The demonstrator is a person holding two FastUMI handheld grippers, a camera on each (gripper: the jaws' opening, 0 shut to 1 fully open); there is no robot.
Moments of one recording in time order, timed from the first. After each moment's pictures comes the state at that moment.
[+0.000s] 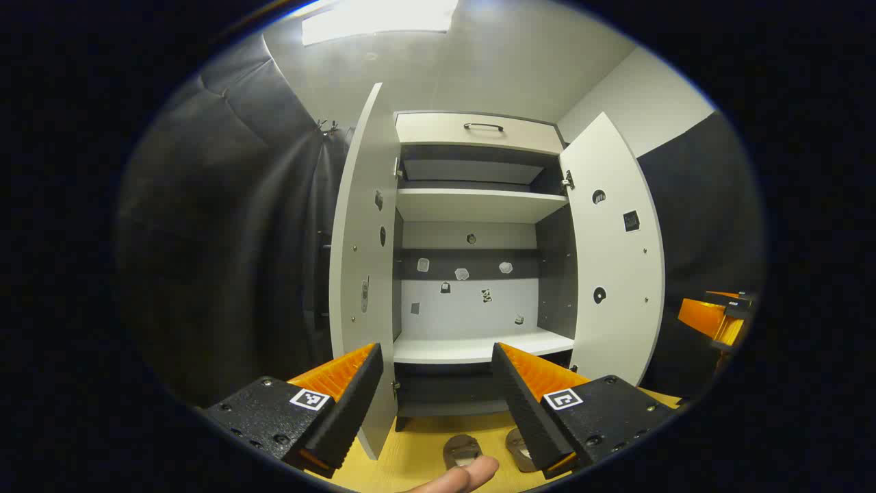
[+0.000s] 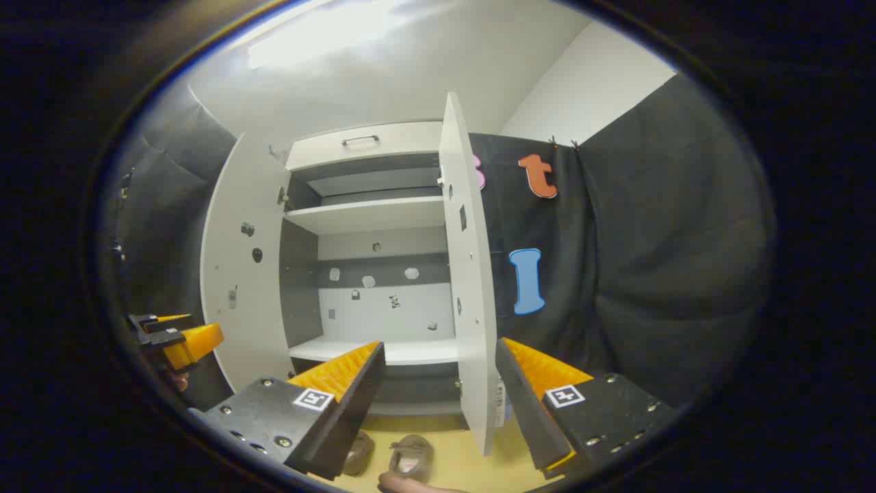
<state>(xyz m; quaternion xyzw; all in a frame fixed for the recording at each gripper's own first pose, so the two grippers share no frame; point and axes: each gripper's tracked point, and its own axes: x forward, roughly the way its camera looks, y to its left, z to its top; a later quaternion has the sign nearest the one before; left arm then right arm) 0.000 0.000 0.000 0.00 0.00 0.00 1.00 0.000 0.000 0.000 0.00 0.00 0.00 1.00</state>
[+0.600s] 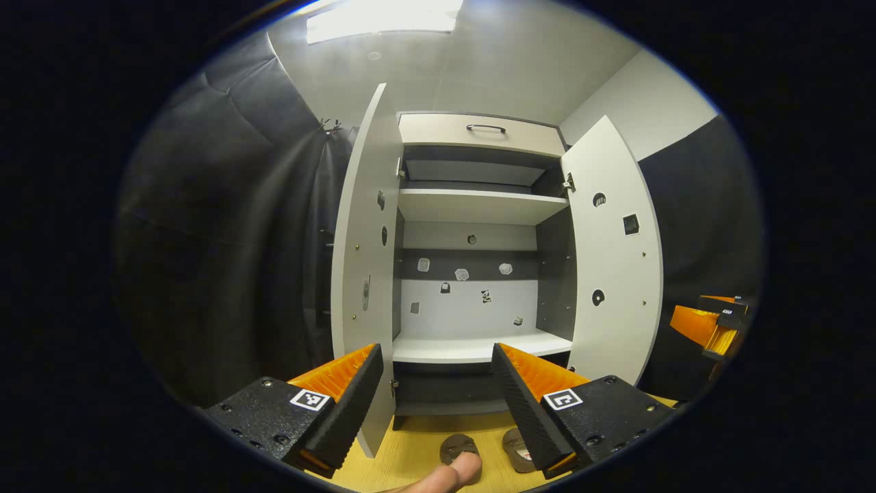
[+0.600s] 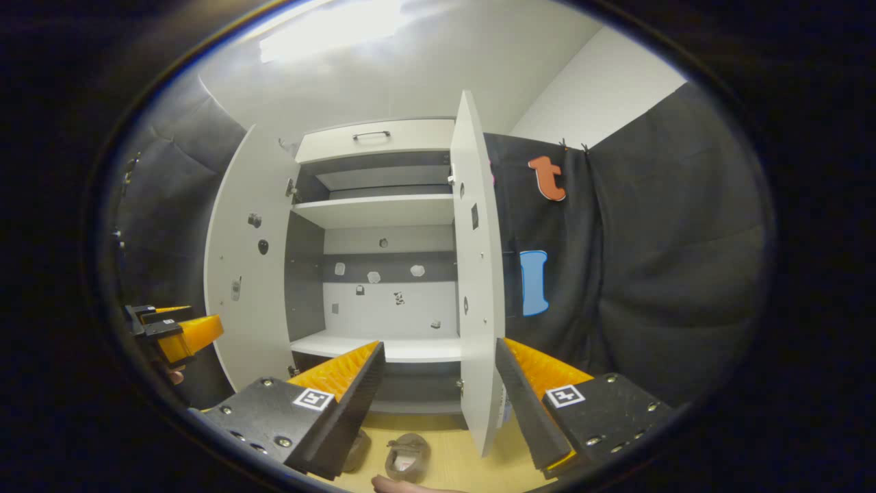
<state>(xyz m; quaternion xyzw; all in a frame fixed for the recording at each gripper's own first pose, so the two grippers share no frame) -0.002 0.000 0.007 0.00 0.00 0.00 1.00 0.002 0.018 -0.002 -0.03 0.00 0.02 1.00</state>
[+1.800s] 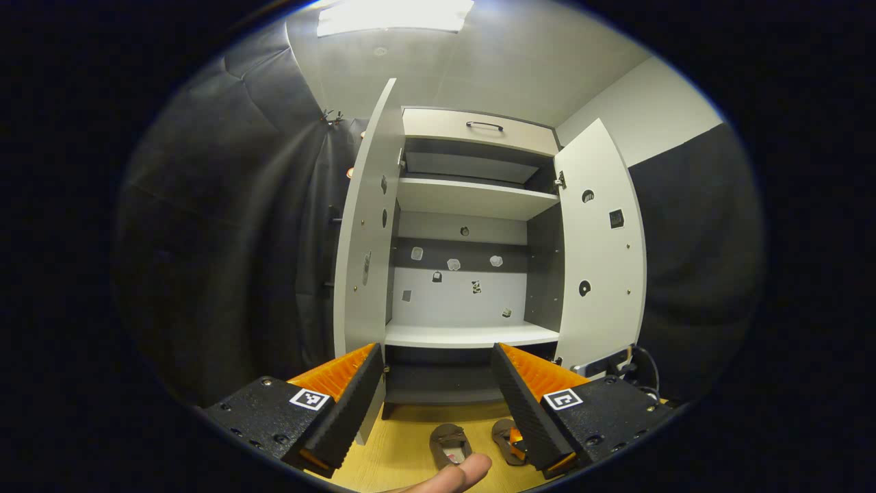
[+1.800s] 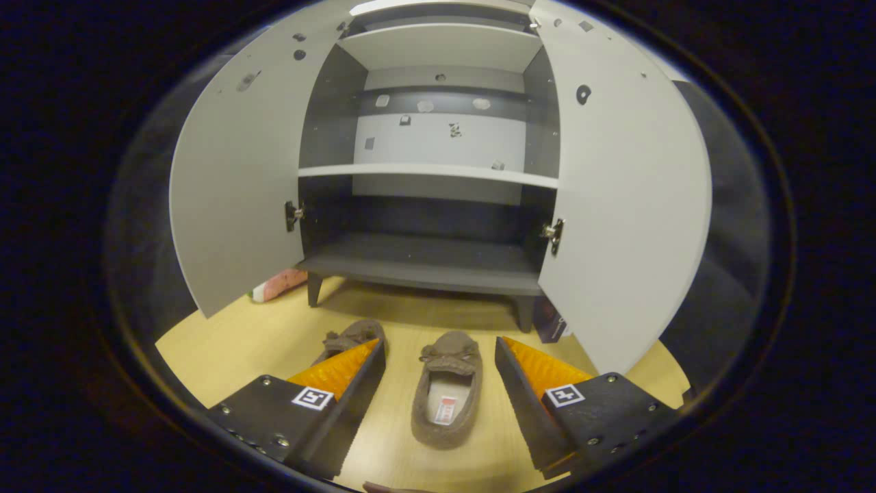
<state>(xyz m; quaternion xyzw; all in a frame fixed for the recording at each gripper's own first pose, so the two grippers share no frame) -0.029 0.005 -0.027 -0.03 0.00 -0.02 1.00 0.047 0.096 -0.355 -0.11 0.27 0.06 0.95</state>
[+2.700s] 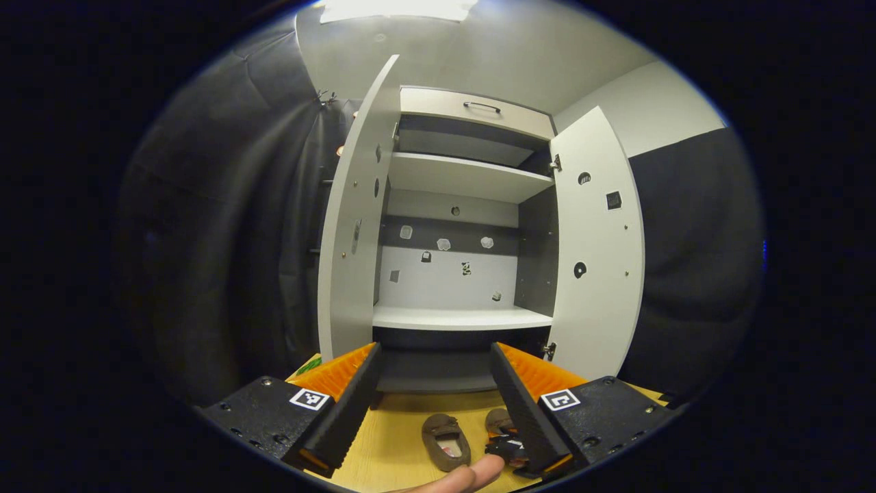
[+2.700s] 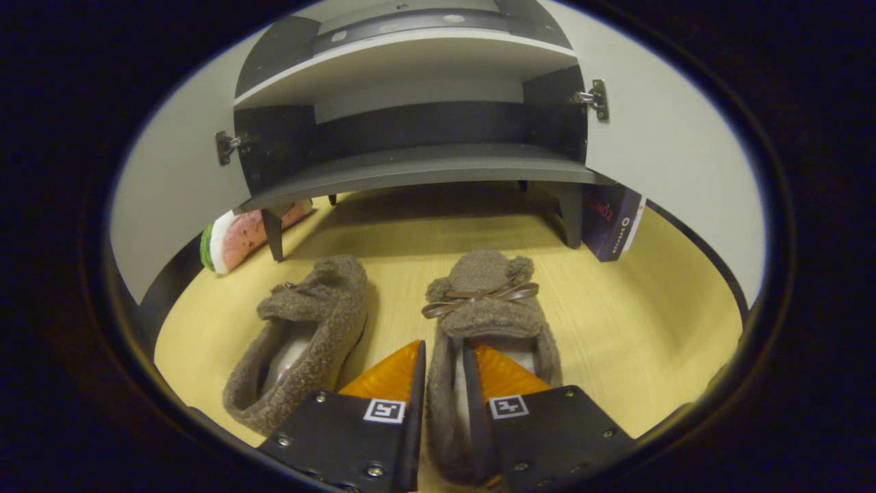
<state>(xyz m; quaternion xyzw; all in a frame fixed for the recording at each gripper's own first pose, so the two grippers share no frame) -0.013 -0.001 -0.063 -0.04 0.03 -0.06 1.00 0.073 0.092 -0.468 -0.03 0.39 0.03 0.92</state>
